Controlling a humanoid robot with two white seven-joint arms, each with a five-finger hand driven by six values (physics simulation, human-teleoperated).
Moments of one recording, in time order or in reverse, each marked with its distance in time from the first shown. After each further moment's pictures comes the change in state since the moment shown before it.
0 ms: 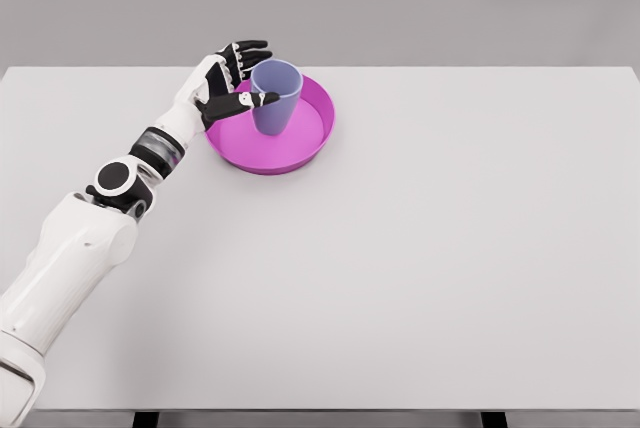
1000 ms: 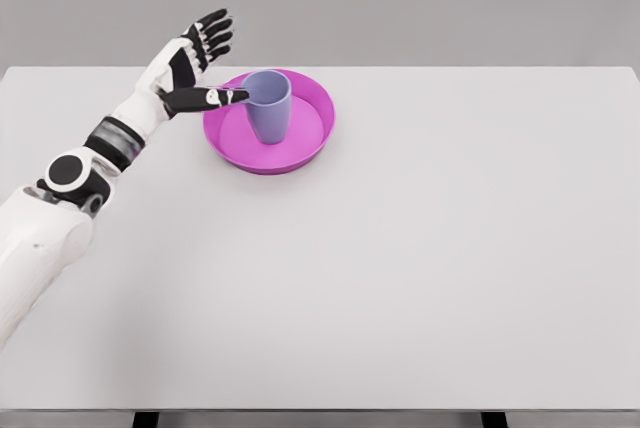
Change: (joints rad) left arm 0.029 0.162 0.015 -0.163 0.030 -0.002 -0.038; right arm 0.000 0.000 0.000 0.000 0.000 0.000 0.000
